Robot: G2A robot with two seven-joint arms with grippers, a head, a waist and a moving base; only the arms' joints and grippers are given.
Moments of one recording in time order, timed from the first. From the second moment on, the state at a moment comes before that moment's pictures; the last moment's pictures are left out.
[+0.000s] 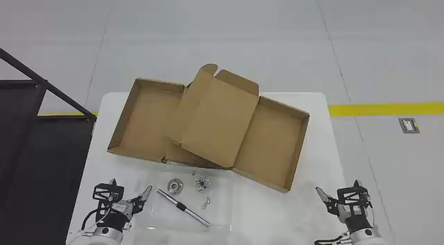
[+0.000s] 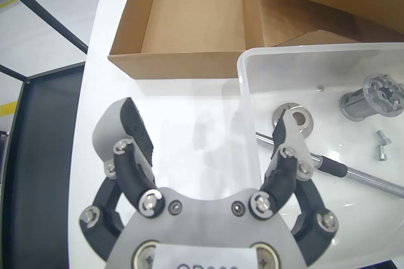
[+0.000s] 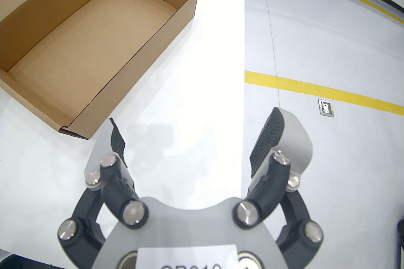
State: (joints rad) left arm 1.73 -1.15 -1.60 -1.80 1.33 0.00 0.00; right arm -1.73 -1.15 1.60 -1.80 -1.33 0.00 0.00
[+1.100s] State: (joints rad) left arm 1.84 -1.15 -1.73 -1.86 1.23 -0.14 0.20; right arm -1.72 -1.15 1.53 -2.03 -1.46 -0.16 0.09
